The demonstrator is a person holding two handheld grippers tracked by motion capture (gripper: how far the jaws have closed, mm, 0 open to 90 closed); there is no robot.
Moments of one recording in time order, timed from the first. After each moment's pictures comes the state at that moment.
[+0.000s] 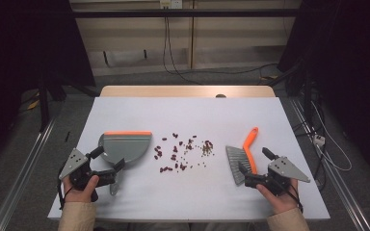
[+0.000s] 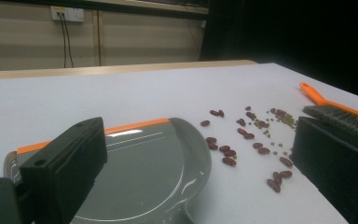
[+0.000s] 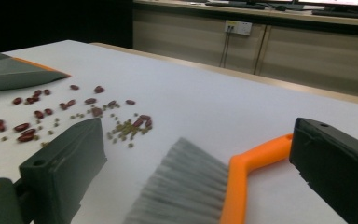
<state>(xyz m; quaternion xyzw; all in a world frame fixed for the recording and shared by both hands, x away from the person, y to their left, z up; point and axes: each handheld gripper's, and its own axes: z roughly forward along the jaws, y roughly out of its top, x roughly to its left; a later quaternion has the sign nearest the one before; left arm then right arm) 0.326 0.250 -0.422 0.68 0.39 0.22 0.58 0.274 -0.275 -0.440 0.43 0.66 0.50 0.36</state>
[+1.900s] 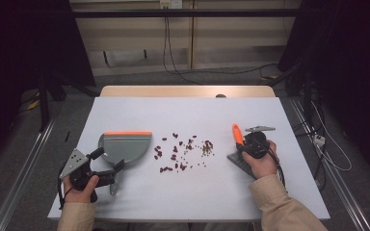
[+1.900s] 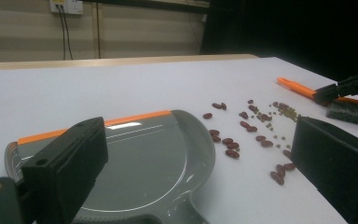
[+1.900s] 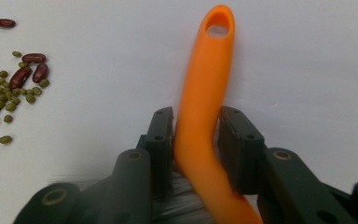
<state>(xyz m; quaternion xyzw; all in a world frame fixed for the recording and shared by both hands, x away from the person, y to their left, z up) 0.327 0.252 -0.427 0.69 0.39 0.21 0.57 0.389 -0.265 -0.455 0.59 0.72 0.29 0.21</state>
